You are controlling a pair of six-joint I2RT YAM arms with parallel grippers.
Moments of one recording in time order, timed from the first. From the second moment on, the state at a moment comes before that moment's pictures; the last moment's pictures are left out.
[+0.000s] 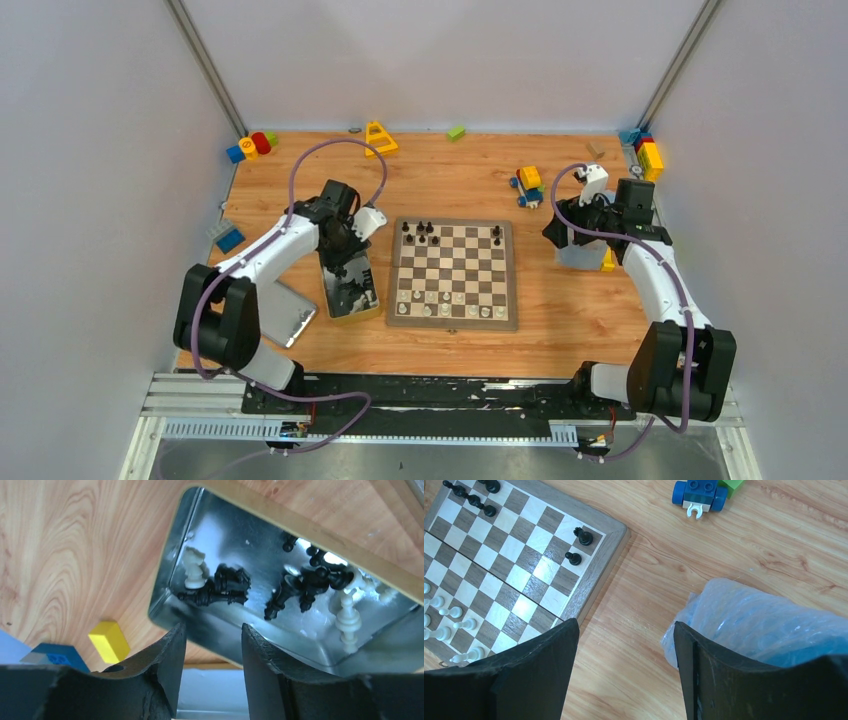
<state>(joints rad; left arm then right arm) -0.35 1.49 1.06 -0.77 -0.05 0.58 -0.13 1.28 0.91 -0.37 -0.58 -0.28</state>
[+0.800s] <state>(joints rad) -0.30 1.67 1.04 -0.61 -0.01 0.55 -0.13 1.28 0.91 -0.37 -0.58 -0.28</state>
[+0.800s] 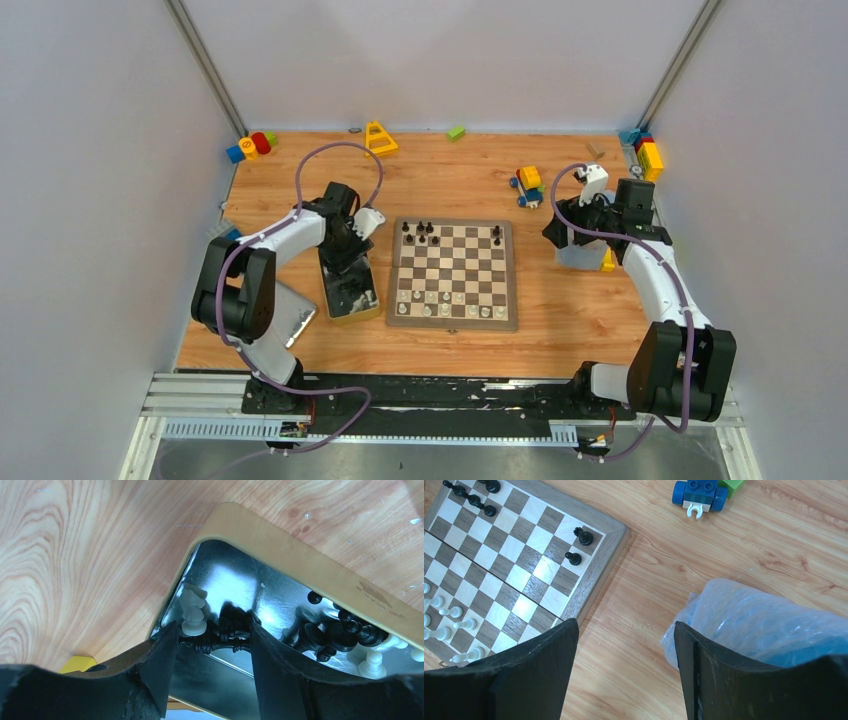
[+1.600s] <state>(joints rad) -0.27 1.69 1.04 -0.65 0.15 0.52 -0.13 1.29 0.91 -0.37 -0.58 -0.28</state>
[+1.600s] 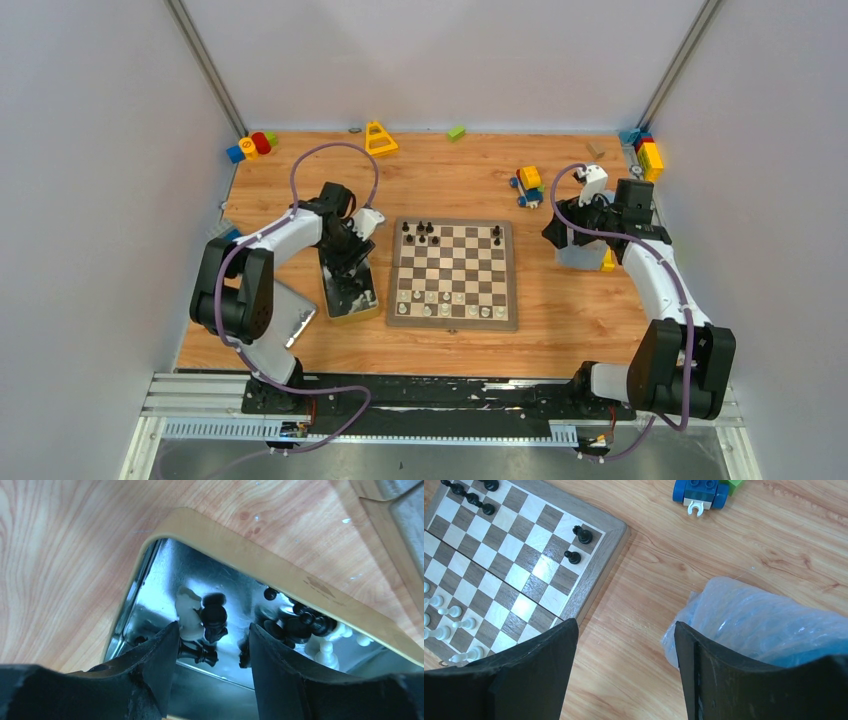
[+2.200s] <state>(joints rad) -0.27 1.63 1.04 -0.65 0.09 0.50 -0.13 1.29 0.91 -0.38 -0.58 -0.28</state>
